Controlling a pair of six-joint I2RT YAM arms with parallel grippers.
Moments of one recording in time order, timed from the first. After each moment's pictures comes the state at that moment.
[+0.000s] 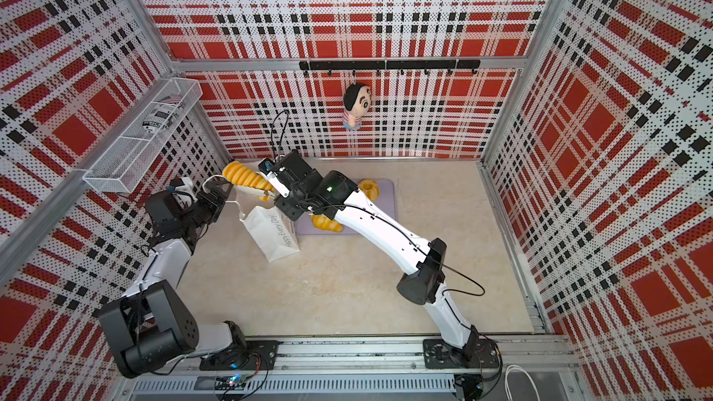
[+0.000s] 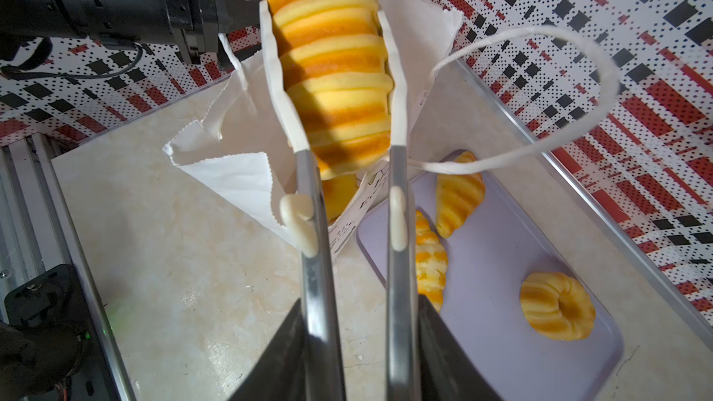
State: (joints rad) left arm 0.48 1.33 0.85 0.12 0.73 -0.74; right arm 1.02 2.15 2.52 -1.06 0.13 -0.04
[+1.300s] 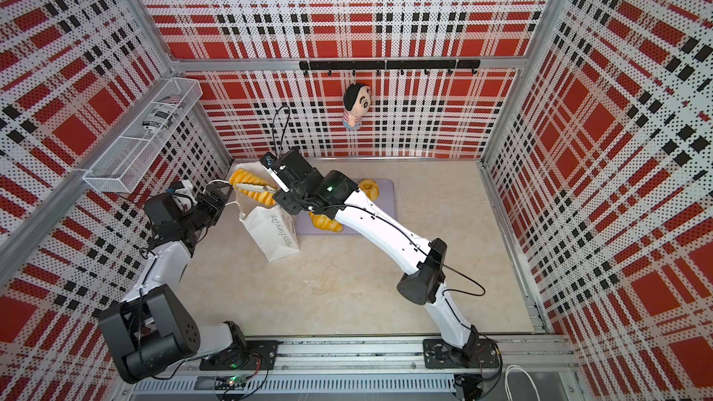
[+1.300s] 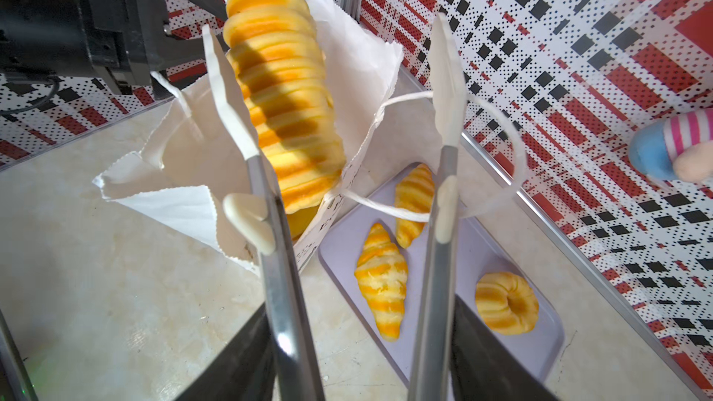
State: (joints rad) left arm 0.50 1.30 0.84 0.07 0.73 -0.71; right arm 1.02 2.15 2.52 -1.00 0.27 -0.08
